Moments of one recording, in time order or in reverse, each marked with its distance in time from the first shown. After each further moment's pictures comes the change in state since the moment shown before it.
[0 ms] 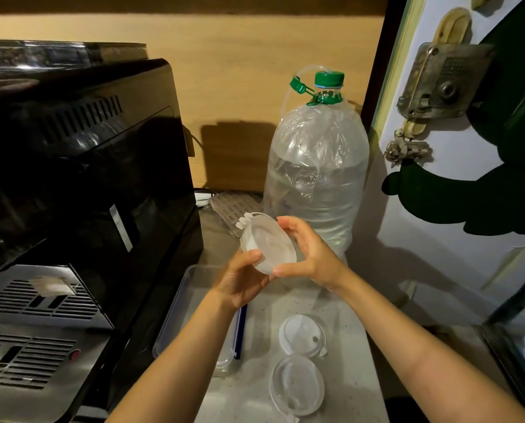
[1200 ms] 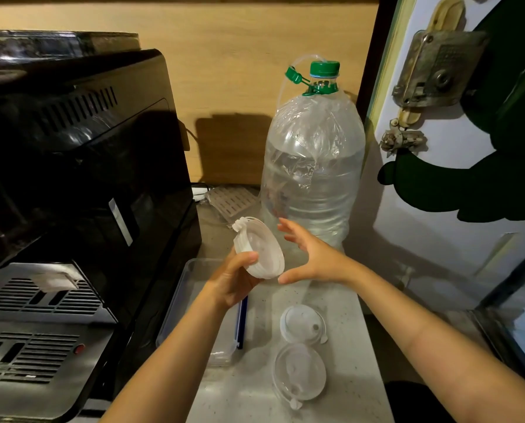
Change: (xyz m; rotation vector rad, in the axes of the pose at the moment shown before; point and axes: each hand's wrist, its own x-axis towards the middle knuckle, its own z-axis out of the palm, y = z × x) left_hand -0.012 0.000 -0.018 0.286 0.054 -0.034; right_hand -0.009 0.007 -0.006 -0.280 -0.138 0.229
